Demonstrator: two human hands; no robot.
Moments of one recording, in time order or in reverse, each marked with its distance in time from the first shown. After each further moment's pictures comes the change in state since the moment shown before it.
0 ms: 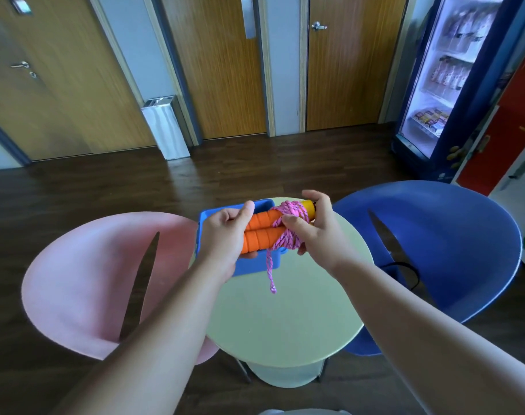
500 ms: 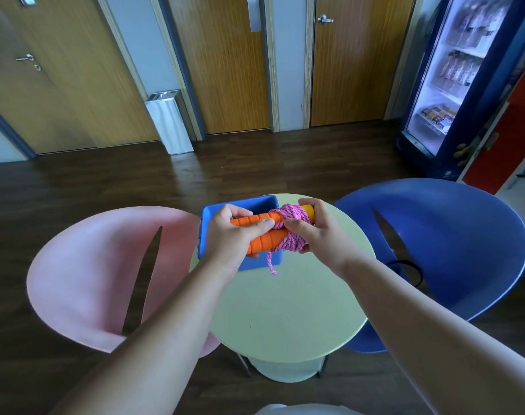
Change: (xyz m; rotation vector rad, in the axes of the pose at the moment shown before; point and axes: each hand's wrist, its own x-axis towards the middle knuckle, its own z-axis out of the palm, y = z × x) left_hand -0.002 -0.013 -0.003 0.117 -0.004 0.080; right_hand 0.002 0.005 -0.002 0.007 -0.099 0.121
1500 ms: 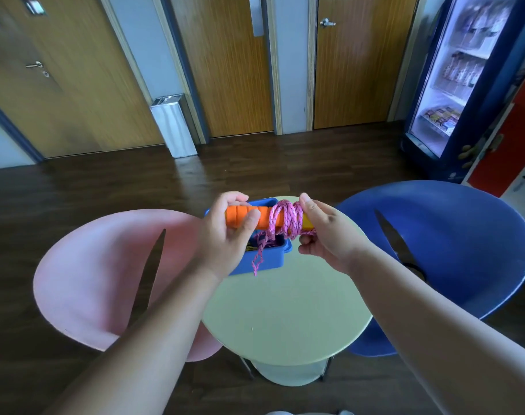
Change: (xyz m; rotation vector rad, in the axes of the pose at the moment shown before) left_hand -0.002 0.003 -0.023 0.298 -0.012 0.579; right_hand -0.003 -0.023 -0.007 0.159 -0.056 0.119
